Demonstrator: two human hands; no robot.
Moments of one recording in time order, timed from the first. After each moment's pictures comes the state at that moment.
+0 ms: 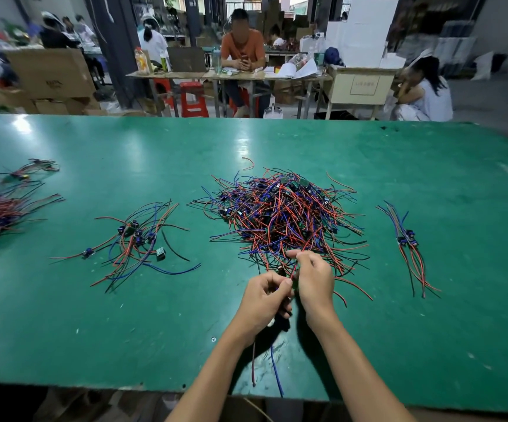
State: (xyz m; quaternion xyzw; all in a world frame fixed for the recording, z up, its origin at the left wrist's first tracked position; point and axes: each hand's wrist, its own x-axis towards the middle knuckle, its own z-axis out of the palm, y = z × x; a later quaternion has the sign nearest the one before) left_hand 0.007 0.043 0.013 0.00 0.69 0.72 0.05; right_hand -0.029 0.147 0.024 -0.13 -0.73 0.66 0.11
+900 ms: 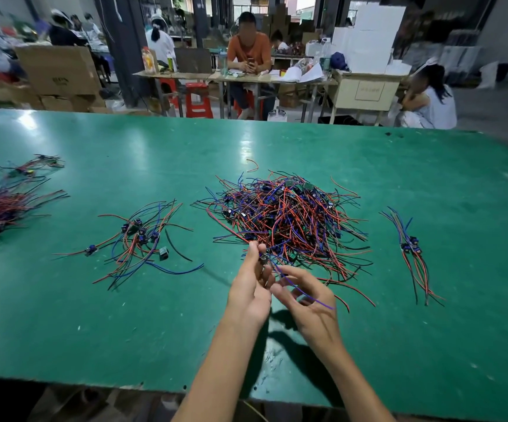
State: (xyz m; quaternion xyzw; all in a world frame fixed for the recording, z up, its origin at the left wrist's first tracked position) left_hand -0.004 0.039 0.068 -0.24 0.29 0.92 0.02; right_hand 0.018 0.156 0.016 0.11 -0.72 0.67 0.09
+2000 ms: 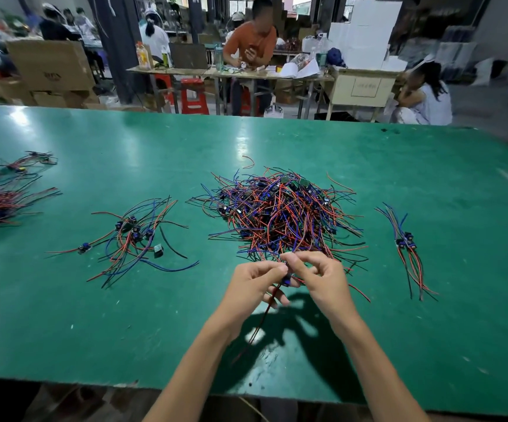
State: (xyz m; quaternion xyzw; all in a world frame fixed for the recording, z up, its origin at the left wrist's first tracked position) left_hand 0.022 0.021 0.069 0.02 0.67 0.74 0.10; right_hand -0.003 0.176 0.058 0.05 -0.75 0.65 0.05
